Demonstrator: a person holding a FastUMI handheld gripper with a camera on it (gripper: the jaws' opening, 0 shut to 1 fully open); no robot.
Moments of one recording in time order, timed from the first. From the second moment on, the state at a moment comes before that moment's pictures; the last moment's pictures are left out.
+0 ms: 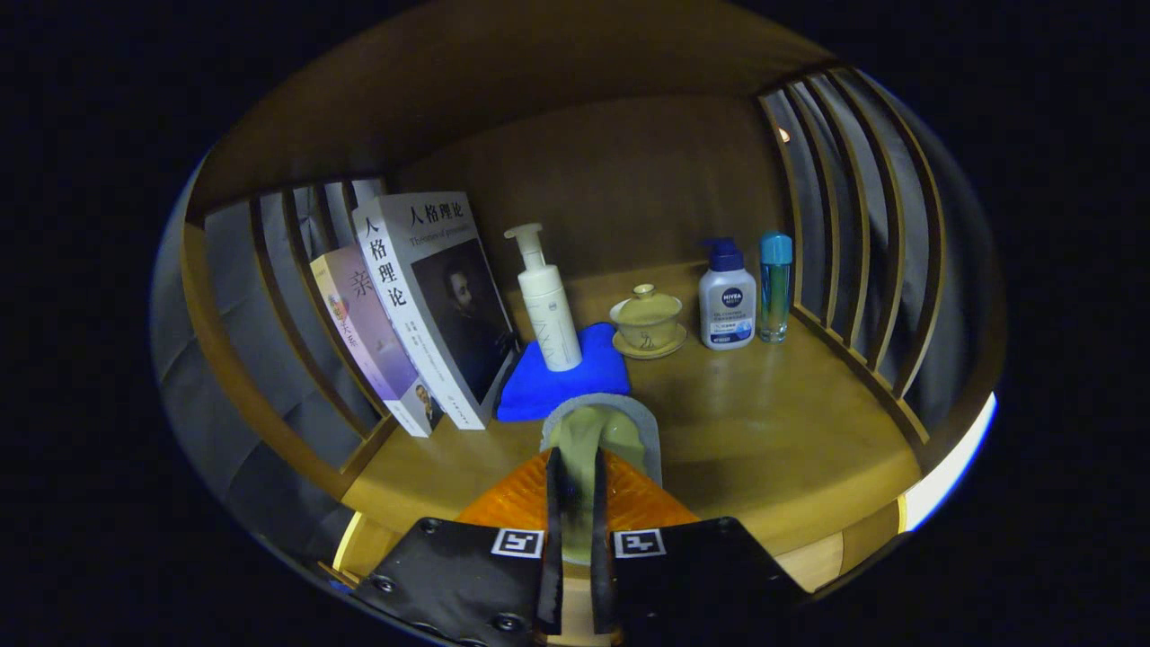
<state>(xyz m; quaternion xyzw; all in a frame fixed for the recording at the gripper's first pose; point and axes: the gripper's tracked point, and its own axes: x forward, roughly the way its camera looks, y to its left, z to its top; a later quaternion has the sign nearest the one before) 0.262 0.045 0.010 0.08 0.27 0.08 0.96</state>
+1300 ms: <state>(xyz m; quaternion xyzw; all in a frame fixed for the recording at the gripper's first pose) 0.102 0.042 0.046 -0.03 0.06 0.06 1.00</state>
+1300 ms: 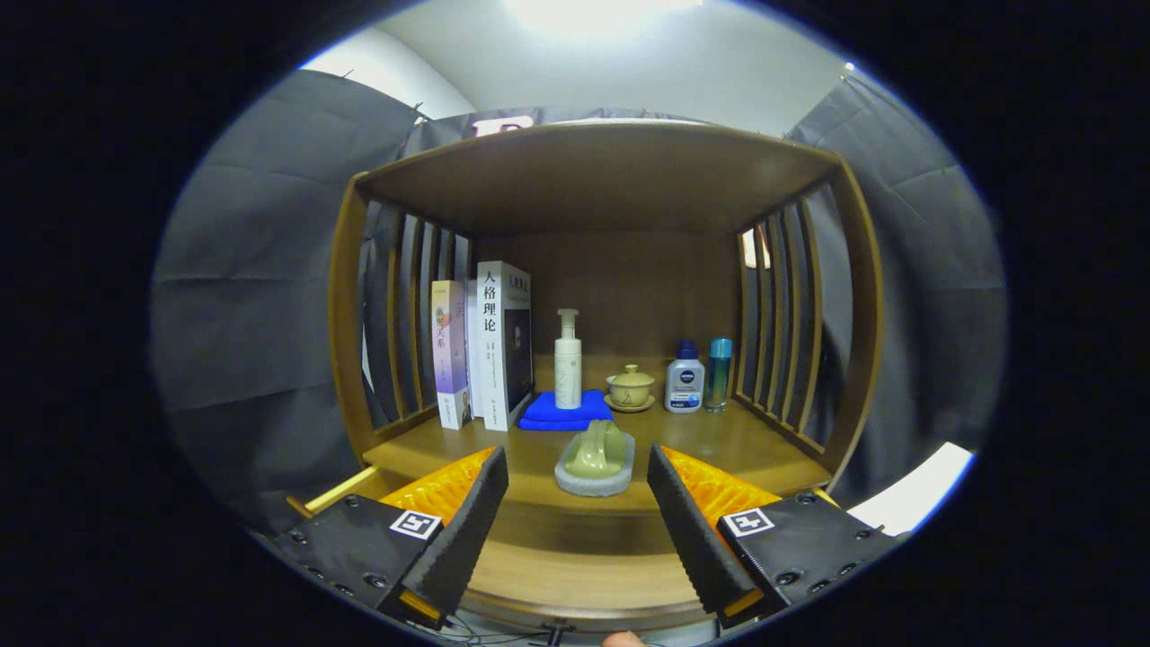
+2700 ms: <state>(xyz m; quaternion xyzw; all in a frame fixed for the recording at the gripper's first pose) 0.007 0.043 -0.109 -0.05 0.06 0.03 1.00</state>
